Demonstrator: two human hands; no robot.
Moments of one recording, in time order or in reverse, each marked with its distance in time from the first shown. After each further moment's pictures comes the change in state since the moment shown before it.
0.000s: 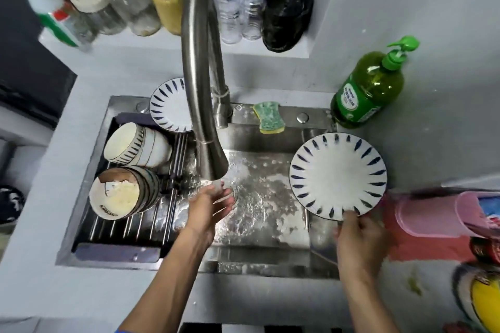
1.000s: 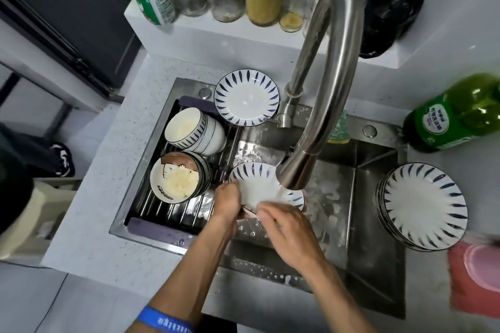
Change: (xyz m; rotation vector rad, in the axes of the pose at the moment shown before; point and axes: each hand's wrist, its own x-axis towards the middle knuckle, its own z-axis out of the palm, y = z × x) left_hand 0.023 0.036 -0.055 0.222 0.209 -0.022; right_hand -0.088 -0.024 0.146 -0.407 -0.885 -1.035
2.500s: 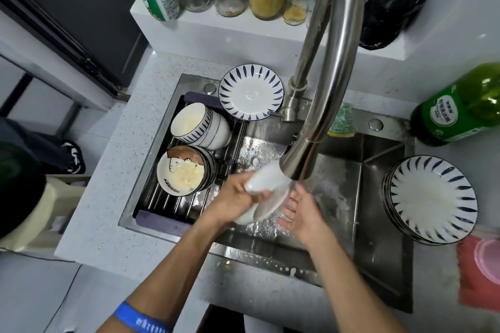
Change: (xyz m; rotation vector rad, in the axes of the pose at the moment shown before) left_hand -0.015 0.000 -0.026 0.306 -0.481 0.307; right_hand 0.034 0.019 0.008 1.306 0.092 1.239
